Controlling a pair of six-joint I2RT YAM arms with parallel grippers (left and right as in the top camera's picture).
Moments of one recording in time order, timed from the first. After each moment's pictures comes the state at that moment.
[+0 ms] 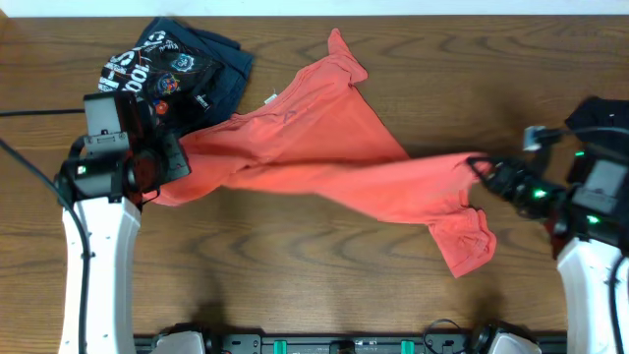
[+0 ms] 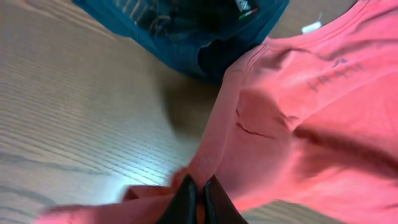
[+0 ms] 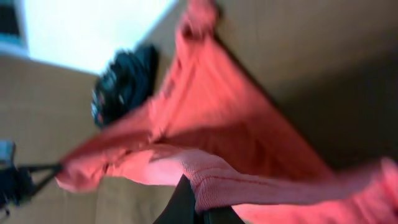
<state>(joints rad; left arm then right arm) 0.14 1.28 1.21 -0.98 0.05 -0.22 -0.36 1.15 0.75 -0.41 -0.91 0.41</state>
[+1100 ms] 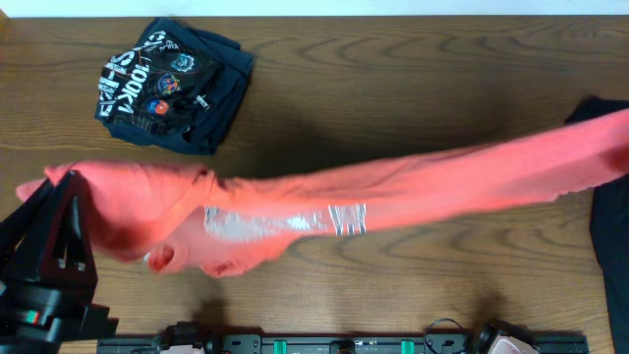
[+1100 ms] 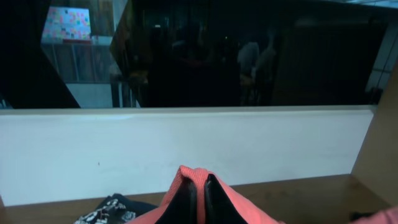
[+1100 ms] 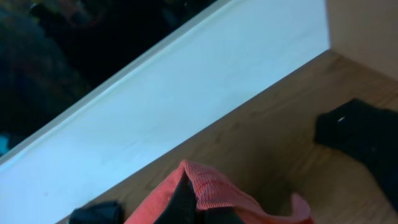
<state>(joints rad) 0.04 0.89 2.09 -1.12 0.27 -0.11 -0.42 1.06 1.97 -1.22 -0.25 0.48</state>
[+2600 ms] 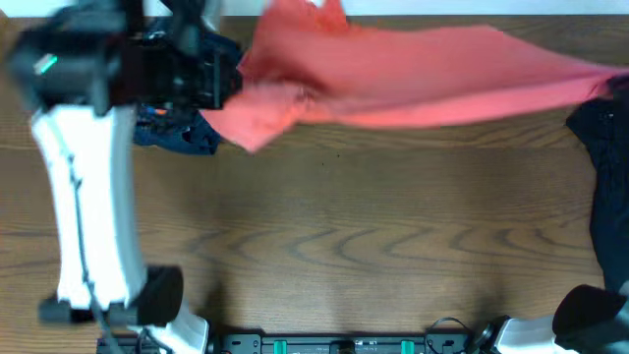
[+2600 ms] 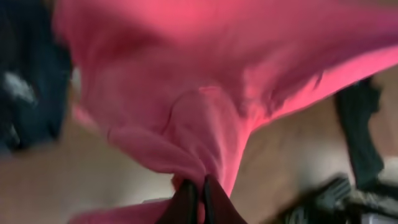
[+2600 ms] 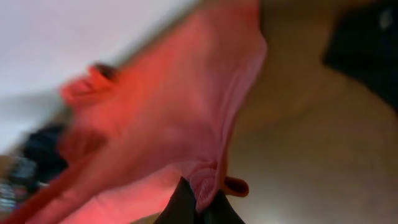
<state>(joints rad) -0.09 1.80 2.33 -1.69 0.46 0.03 -0.54 1.63 1.84 -1.25 -0.48 0.16</state>
